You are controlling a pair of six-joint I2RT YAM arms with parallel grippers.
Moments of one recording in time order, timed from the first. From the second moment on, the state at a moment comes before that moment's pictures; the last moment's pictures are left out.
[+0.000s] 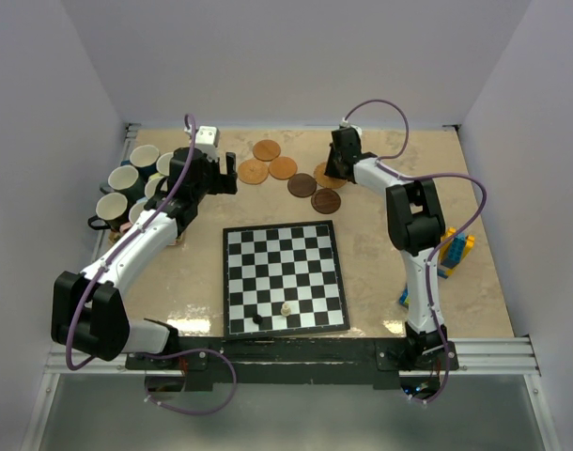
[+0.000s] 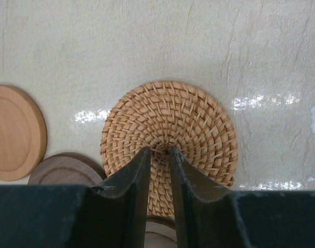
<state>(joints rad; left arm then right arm) -0.31 1.36 1.02 -0.07 -0.12 -0.13 0.33 2.28 1.74 -0.22 0.17 0.47</state>
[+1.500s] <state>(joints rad) 0.05 1.22 1.05 -0.25 -0.09 -0.15 0.34 1.51 1.55 -0.18 0.03 0.25</state>
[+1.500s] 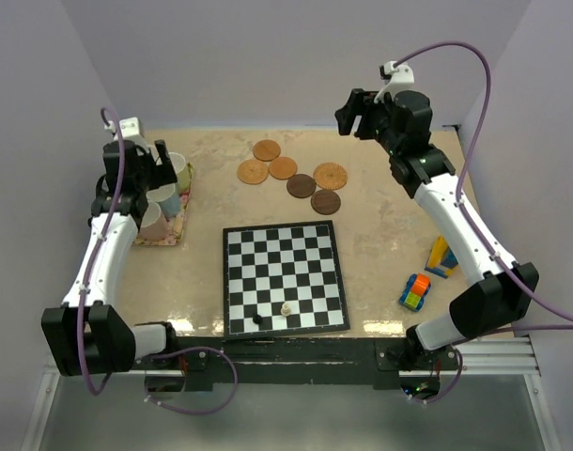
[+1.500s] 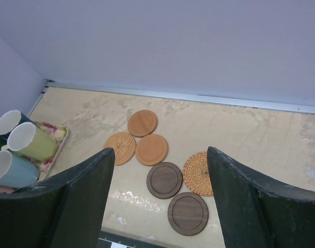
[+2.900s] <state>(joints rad) 0.28 2.03 1.69 -0.36 -0.03 0.01 0.34 1.54 1.51 -0.19 -0.07 0.23</state>
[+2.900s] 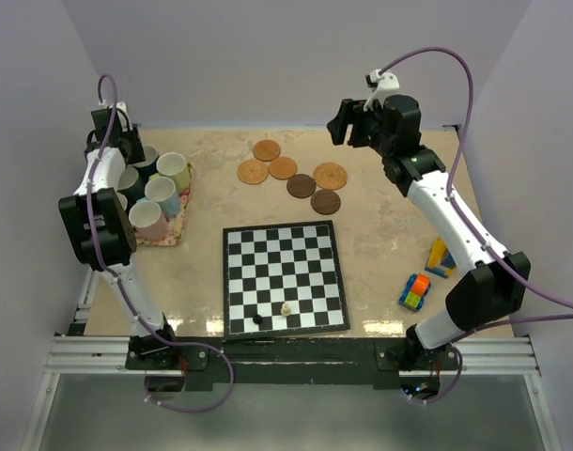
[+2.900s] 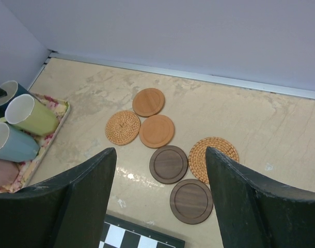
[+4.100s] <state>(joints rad) 0.29 1.88 1.57 -0.18 -0.06 -0.11 0.34 1.60 1.51 -0.19 -0.05 0.23</state>
